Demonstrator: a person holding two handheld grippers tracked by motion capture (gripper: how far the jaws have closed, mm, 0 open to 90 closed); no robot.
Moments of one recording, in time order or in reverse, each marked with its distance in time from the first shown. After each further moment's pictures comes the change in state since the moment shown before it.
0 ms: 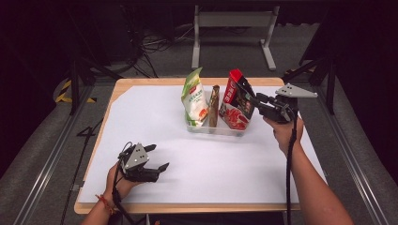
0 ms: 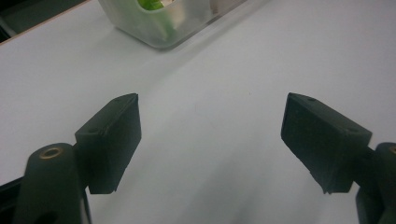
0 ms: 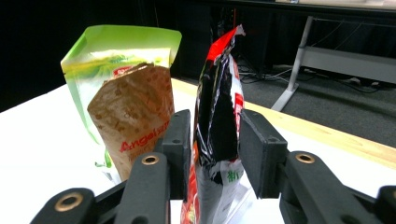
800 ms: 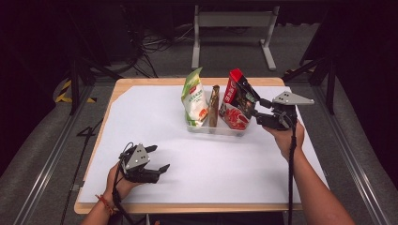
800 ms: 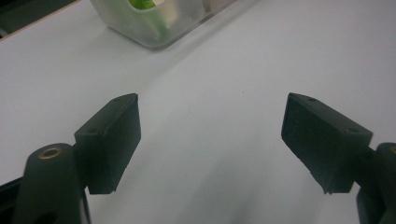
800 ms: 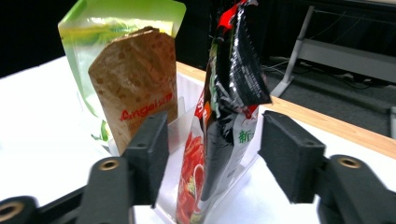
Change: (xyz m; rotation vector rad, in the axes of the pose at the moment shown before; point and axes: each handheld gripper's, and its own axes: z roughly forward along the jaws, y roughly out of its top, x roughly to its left) left arm -0.002 0.001 0.000 0.010 -0.019 0.012; right arm 0.008 -0.014 -0.004 0.048 -0.017 -0.060
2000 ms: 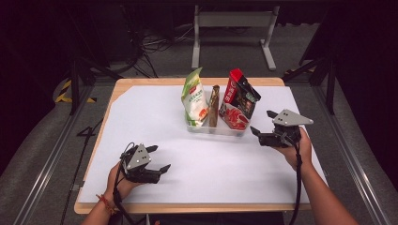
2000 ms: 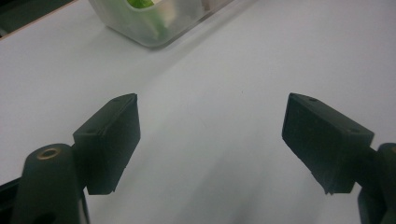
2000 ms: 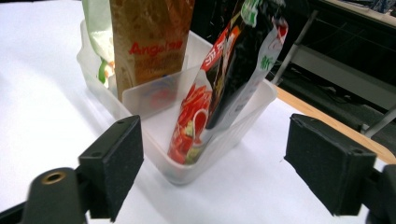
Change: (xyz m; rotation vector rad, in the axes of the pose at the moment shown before) left arm -0.001 0.001 0.001 0.002 0.003 0.005; right arm 0.011 -0.039 -0.021 0.051 -0.020 -0.196
